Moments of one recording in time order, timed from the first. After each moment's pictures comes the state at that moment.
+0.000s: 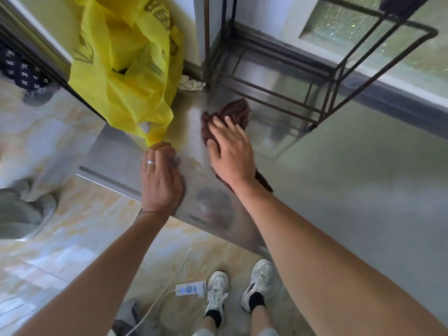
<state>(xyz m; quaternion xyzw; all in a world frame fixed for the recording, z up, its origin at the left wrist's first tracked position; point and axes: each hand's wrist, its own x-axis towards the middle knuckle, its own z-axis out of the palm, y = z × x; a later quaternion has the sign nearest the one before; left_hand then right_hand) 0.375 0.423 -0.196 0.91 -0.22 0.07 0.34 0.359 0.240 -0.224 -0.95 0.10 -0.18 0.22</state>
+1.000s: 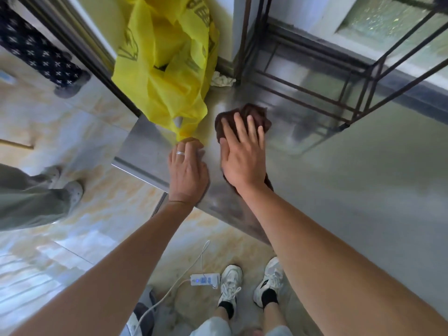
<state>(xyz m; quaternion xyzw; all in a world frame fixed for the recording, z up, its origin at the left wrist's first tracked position) 0.382 0.431 -0.197 0.92 -0.20 0.03 0.33 0.363 0.287 -0.213 -0.98 0.16 -0.09 0.13</state>
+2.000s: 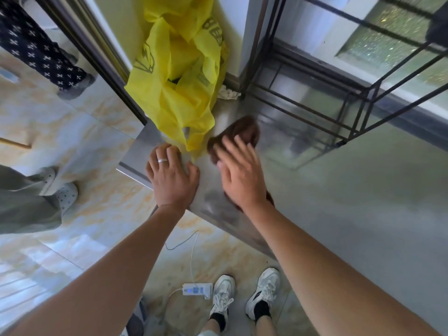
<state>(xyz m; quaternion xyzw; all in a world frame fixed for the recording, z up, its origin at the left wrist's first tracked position) 0.395 0.453 -0.207 0.98 -0.05 0.07 0.18 0.341 0.286 -0.211 -0.97 0.05 -0.10 0.19</state>
